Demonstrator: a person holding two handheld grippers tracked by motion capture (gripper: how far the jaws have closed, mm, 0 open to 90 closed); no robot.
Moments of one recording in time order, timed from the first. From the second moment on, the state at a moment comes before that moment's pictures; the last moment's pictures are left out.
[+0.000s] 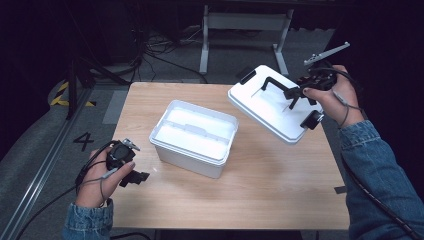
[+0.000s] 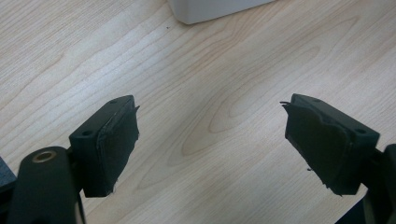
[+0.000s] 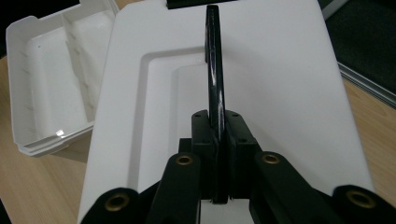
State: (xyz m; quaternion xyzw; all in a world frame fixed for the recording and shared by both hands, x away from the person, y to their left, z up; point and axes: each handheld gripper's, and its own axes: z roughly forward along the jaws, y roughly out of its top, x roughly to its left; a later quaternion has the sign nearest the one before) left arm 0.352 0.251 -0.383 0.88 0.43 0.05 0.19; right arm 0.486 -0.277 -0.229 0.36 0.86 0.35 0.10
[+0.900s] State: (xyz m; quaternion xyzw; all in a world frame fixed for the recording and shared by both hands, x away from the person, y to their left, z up) left arm 0.354 0.251 -0.387 0.89 0.42 0.03 0.19; right arm 0.509 -0.332 -0.306 0.45 0.83 0.32 0.11
